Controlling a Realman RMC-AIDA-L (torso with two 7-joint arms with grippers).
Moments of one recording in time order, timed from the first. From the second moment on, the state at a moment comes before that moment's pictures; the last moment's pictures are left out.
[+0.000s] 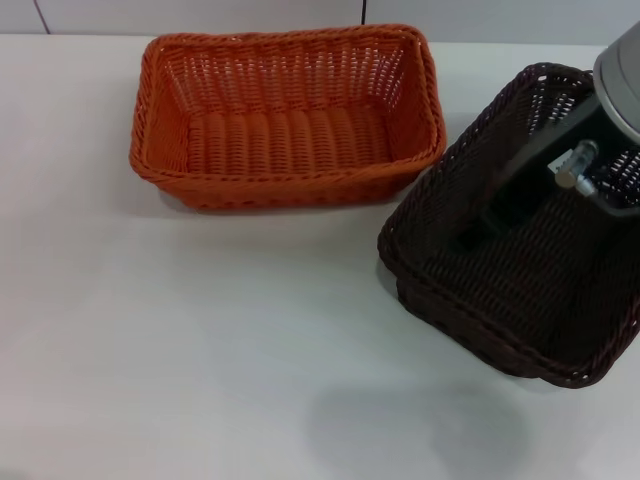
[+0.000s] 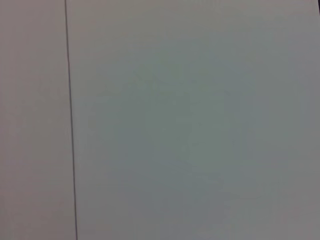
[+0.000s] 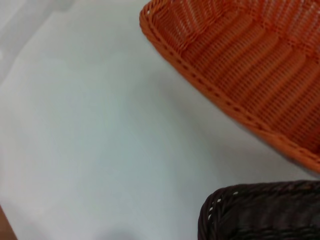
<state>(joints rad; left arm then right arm) -0.40 -2.04 1.22 0.22 -0.28 1.03 0.03 0.78 2.06 -1.42 -1.75 -2.44 -1.97 2.91</state>
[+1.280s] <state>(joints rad) -0.41 -2.05 1.22 0.22 -0.28 1.03 0.04 0.79 2.07 -1.69 -1.35 -2.48 -1.76 2.90</state>
